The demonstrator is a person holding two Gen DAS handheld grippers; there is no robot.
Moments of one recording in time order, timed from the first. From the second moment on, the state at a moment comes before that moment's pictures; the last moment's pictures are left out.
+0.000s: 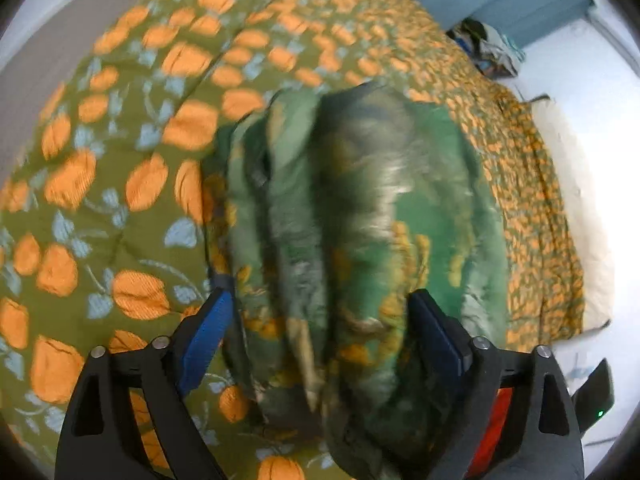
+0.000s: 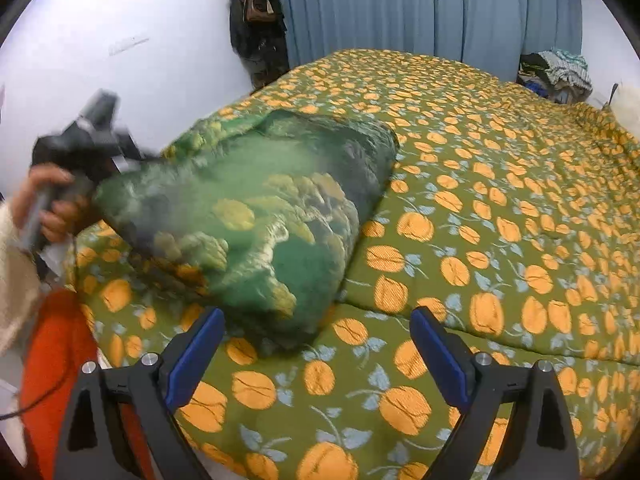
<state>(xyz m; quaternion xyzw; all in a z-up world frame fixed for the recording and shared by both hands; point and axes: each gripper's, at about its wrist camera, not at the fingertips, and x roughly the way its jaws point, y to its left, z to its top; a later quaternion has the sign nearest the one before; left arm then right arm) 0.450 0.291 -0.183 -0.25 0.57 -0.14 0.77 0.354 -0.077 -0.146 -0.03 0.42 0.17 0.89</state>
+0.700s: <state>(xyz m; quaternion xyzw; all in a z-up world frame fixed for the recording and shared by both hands) 0.451 0.297 -0.222 -0.29 0.58 -0.16 0.74 0.378 -0.094 -0.161 0.03 0.46 0.16 0.87</state>
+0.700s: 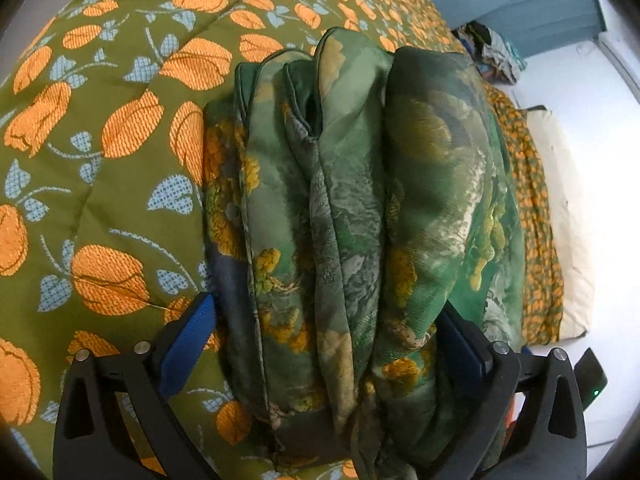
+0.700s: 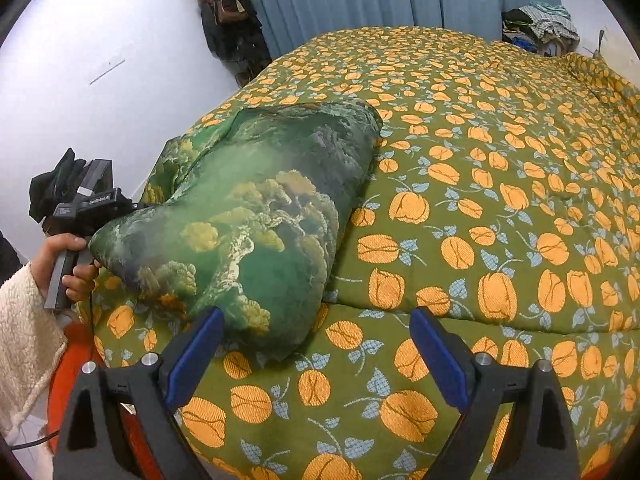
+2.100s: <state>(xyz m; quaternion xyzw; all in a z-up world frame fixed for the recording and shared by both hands) 0.479 0.295 -0.253 -0.31 0.58 -0.23 0.72 0.518 -0.071 -0.252 0.25 0.55 0.29 0.75</state>
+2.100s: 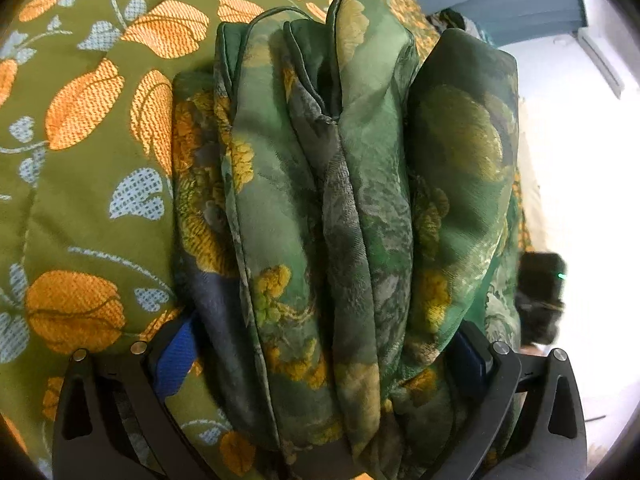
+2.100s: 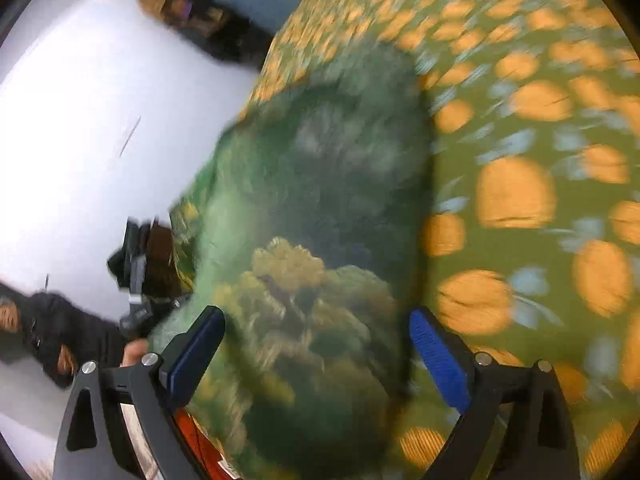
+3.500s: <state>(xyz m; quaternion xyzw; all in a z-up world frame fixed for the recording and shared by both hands) 0.608 0.257 -0.203 -0.22 0.46 -0.21 0.84 0.649 -0.141 -0.228 0.19 0.43 0.25 0.85</state>
